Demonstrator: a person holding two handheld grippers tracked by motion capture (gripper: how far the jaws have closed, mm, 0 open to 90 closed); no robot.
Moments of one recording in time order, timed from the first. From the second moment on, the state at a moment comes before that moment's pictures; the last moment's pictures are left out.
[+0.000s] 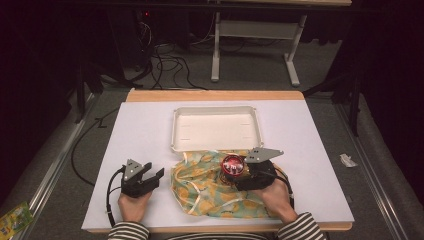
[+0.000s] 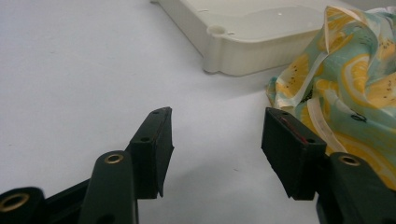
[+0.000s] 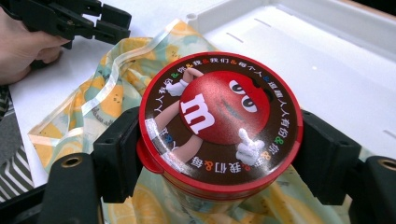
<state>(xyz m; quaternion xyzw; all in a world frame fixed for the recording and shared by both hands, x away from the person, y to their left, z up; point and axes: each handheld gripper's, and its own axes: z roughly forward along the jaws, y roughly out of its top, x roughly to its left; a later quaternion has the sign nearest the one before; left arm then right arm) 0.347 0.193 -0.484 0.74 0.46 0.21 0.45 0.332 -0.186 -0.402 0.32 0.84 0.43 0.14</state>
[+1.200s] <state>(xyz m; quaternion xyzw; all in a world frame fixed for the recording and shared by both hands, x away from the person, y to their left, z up) 0.348 0.193 -0.484 0.74 0.46 0.21 0.45 0.352 -0.202 -0.366 0.33 0.83 0.42 0.16</state>
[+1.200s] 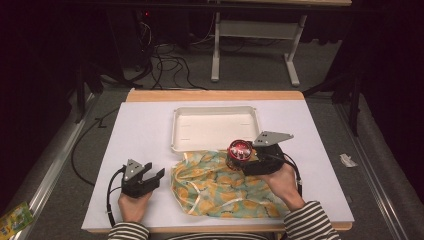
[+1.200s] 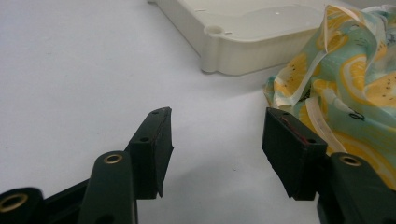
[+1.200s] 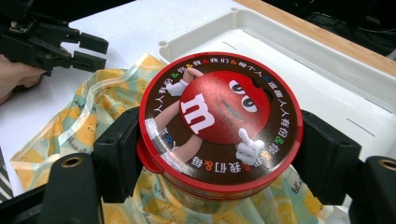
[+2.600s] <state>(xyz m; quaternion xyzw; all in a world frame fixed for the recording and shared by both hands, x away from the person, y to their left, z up) 0.348 0.192 -0.484 0.74 0.46 0.21 0.45 0.386 -0.197 -0.349 0.33 0.83 0.42 0.17</state>
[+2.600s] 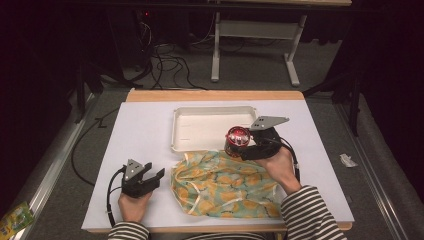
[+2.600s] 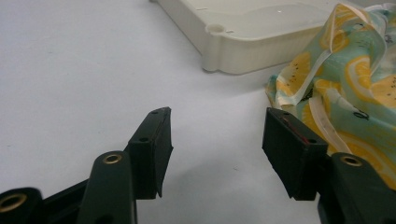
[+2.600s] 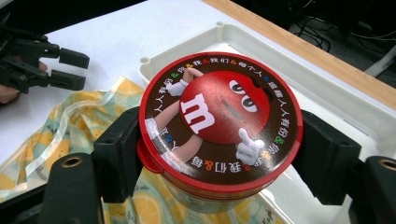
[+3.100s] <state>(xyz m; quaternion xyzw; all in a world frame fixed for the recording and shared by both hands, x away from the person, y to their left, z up) 0.348 0.192 -0.484 0.74 0.46 0.21 0.45 0.399 -0.201 -0.349 0.34 0.83 0.42 0.17</state>
